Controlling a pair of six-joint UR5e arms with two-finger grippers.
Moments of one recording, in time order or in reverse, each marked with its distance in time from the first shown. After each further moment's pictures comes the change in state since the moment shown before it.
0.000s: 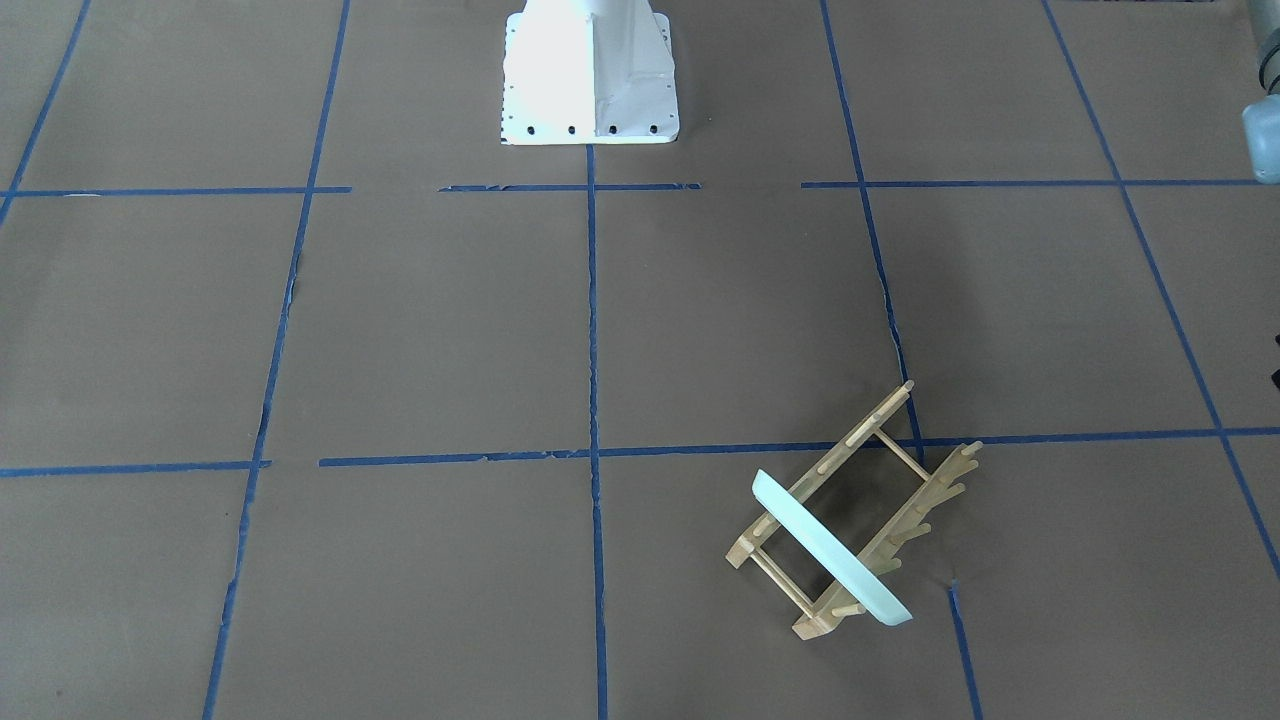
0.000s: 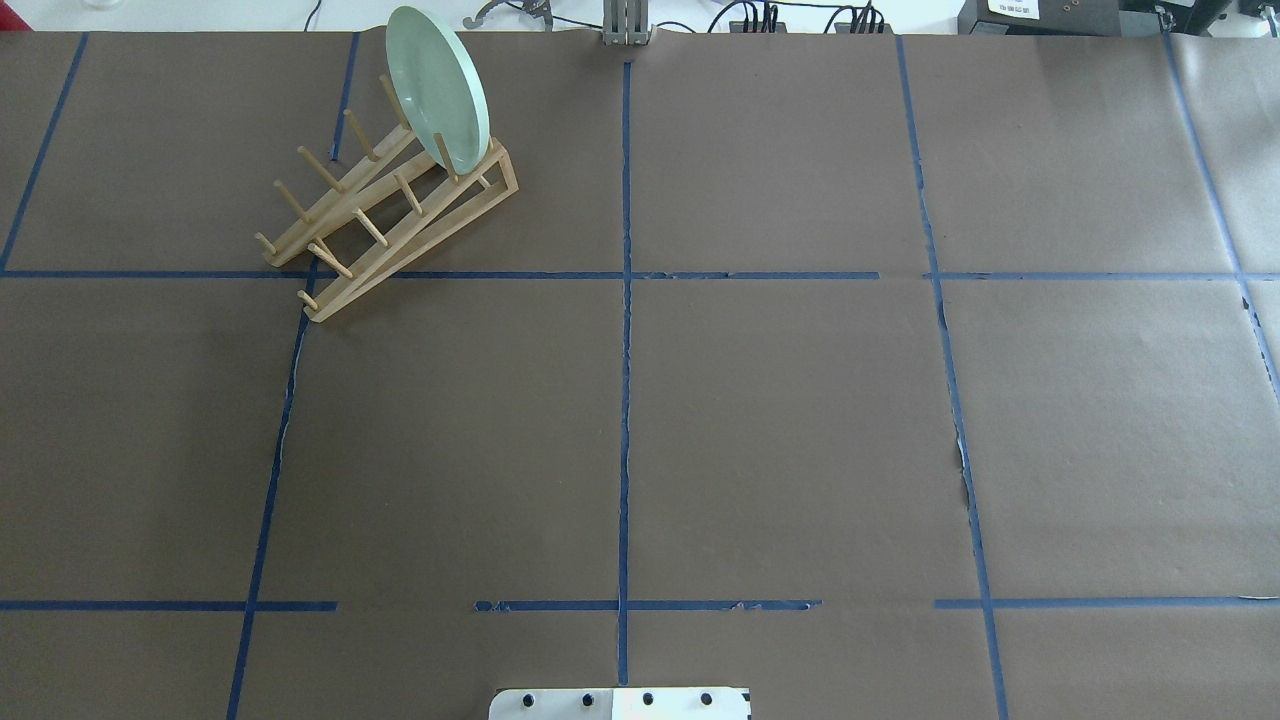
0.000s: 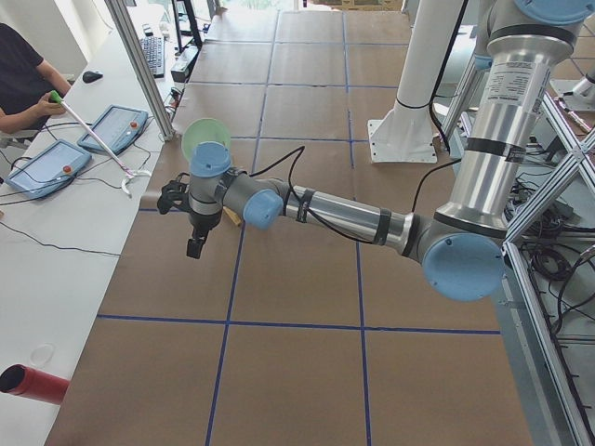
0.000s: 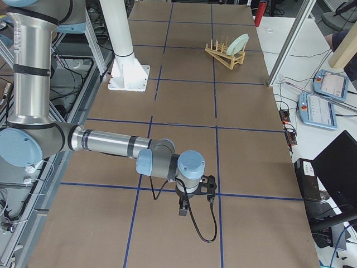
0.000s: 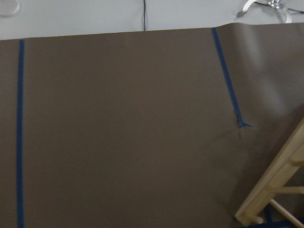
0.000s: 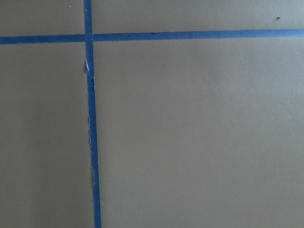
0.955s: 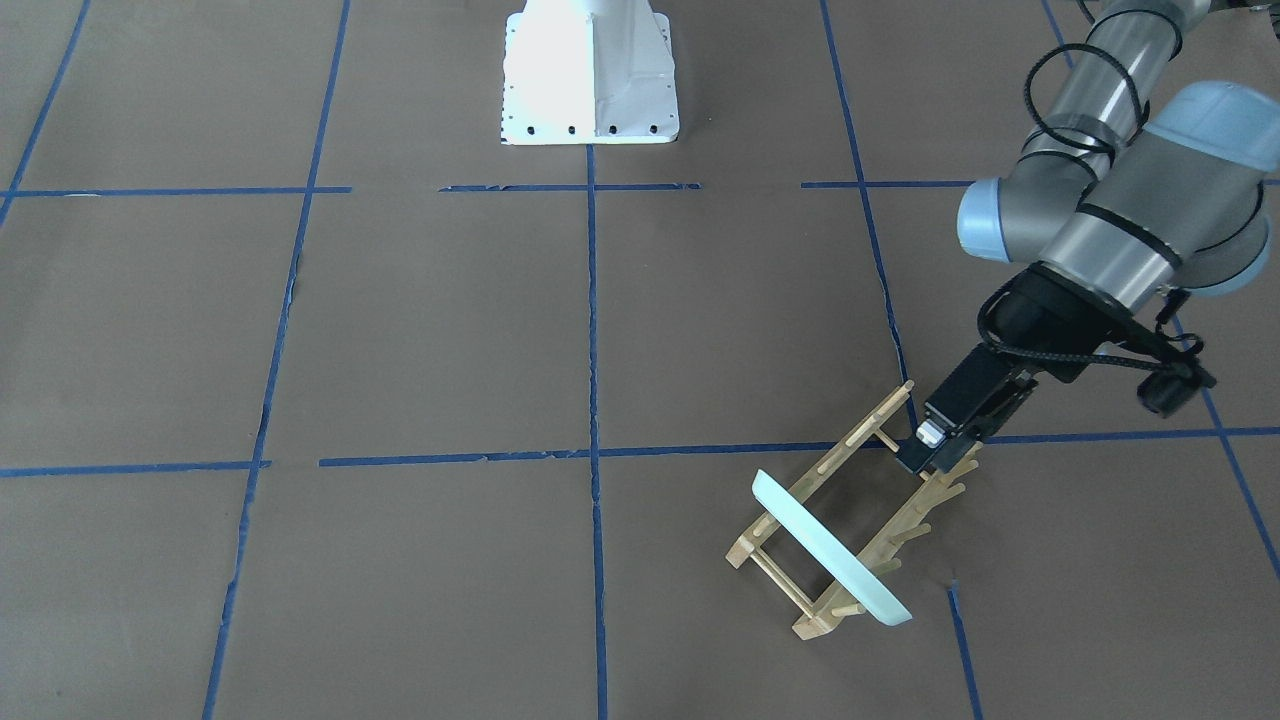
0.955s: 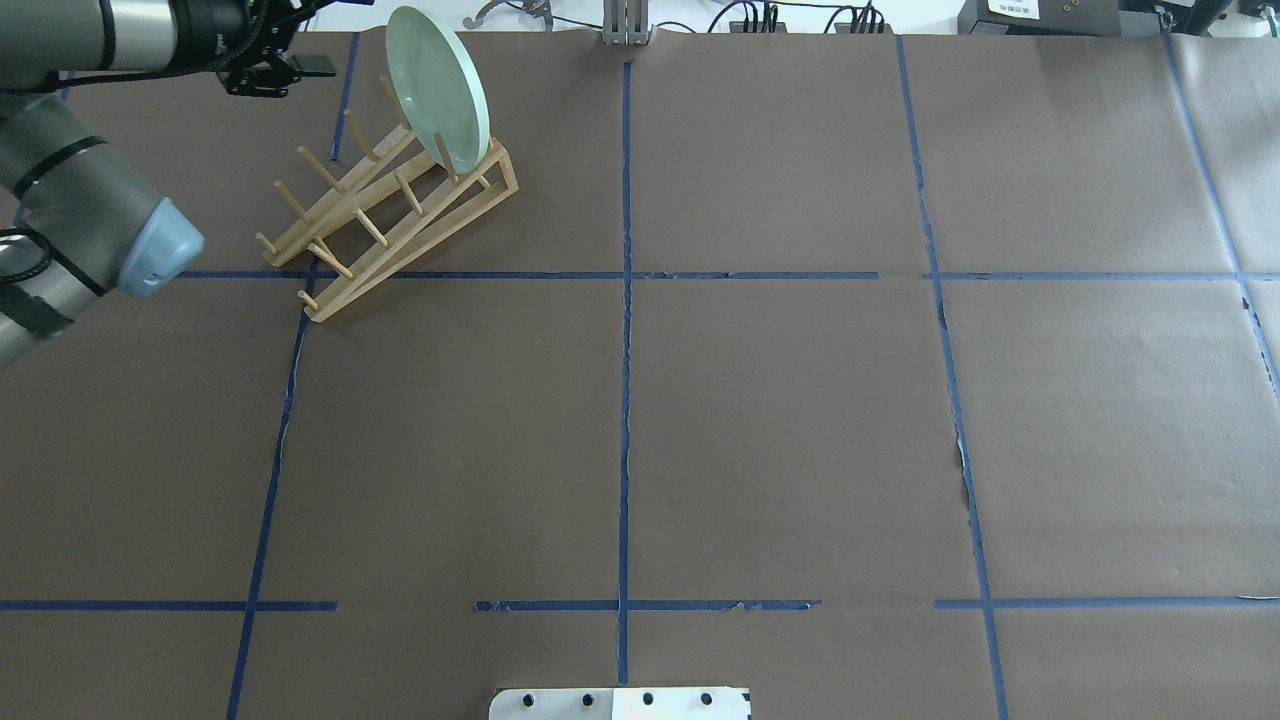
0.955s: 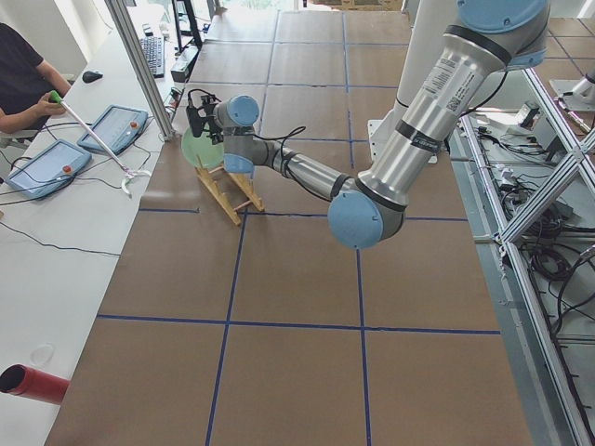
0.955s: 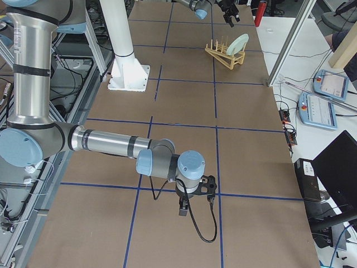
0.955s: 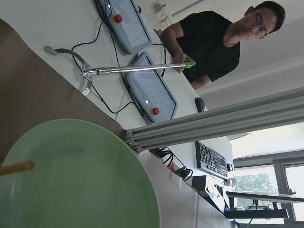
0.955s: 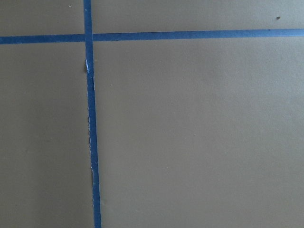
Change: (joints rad) left arm 0.359 -0.279 0.117 -0.816 0.158 -1.391; right arm 0.000 0.000 0.000 0.000 0.000 0.000
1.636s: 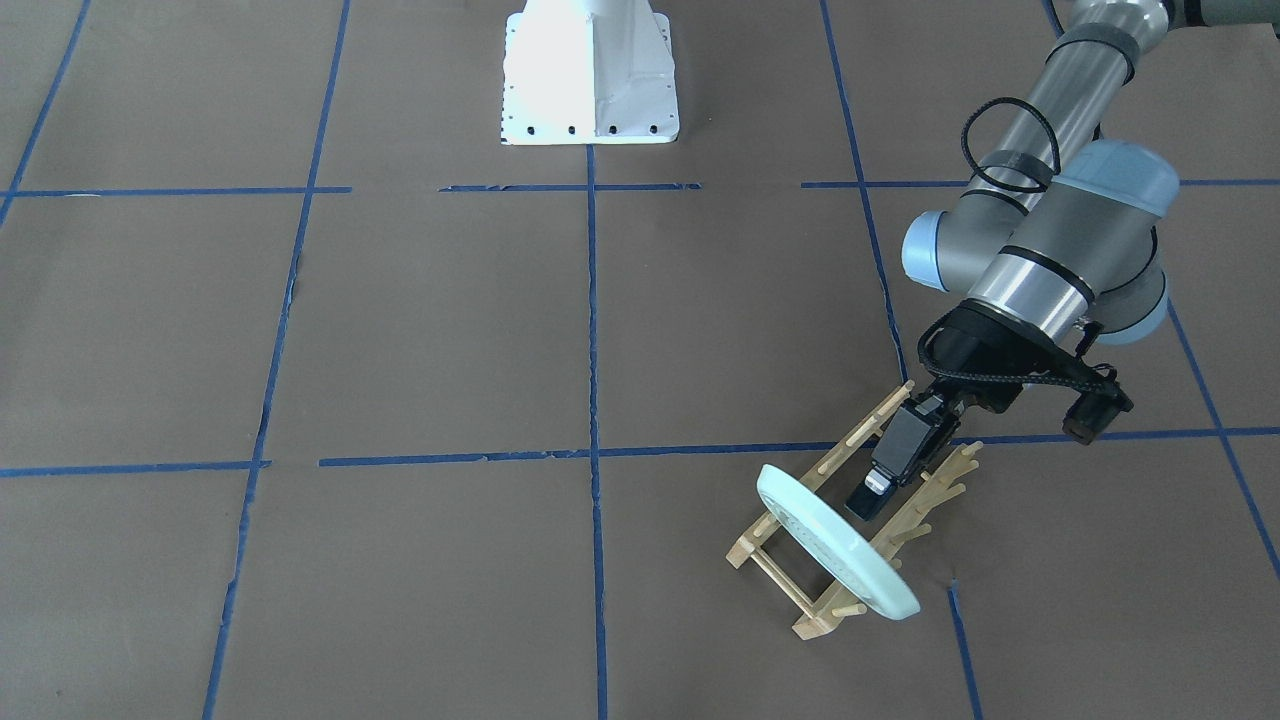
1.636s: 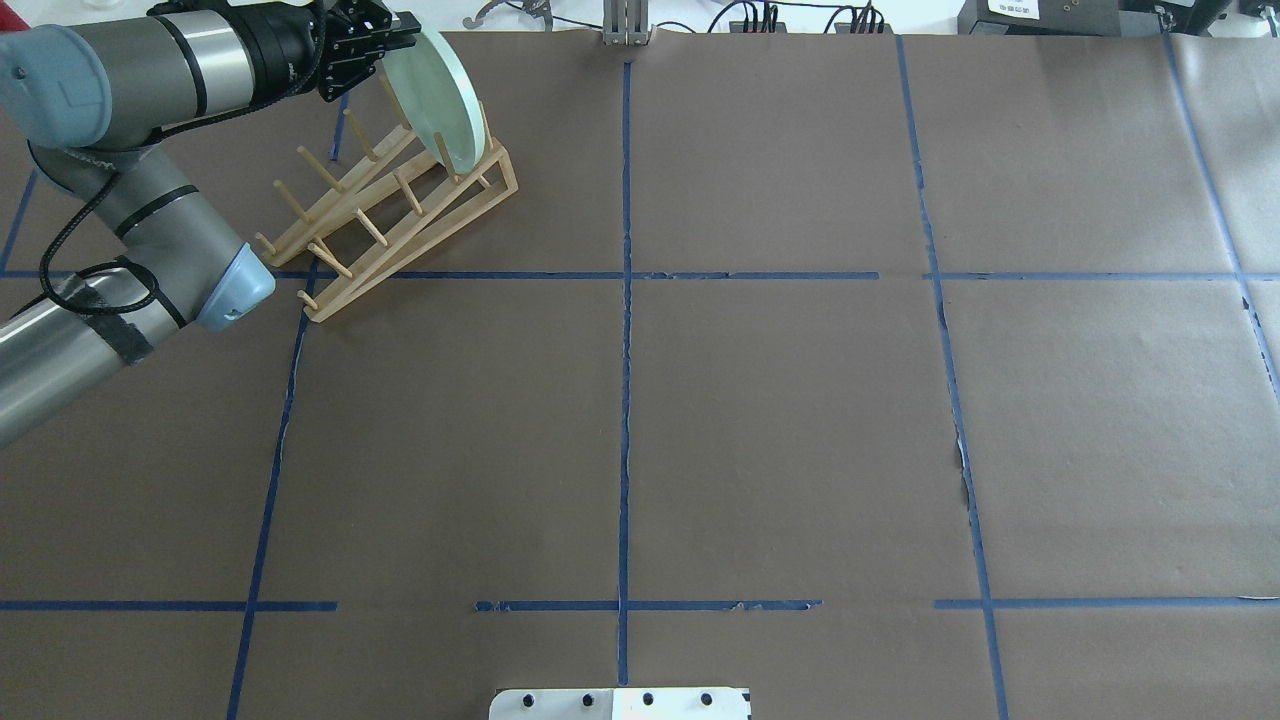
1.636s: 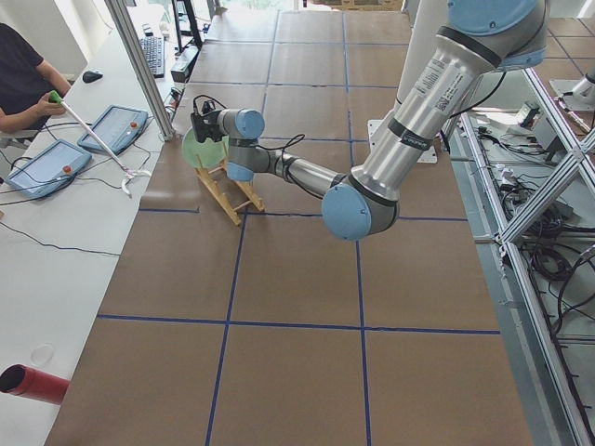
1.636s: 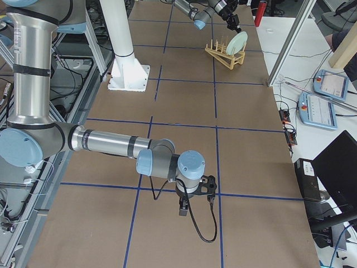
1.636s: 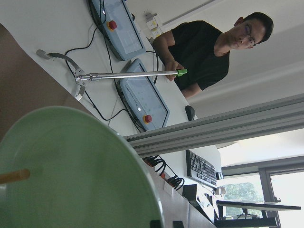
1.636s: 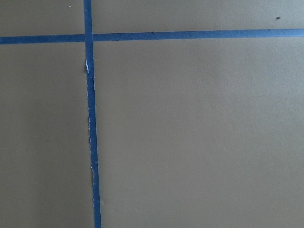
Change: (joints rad) left arm 0.132 -0.111 0.202 -0.298 0.292 -0.186; right arm 0.000 0.000 0.000 0.000 0.000 0.000
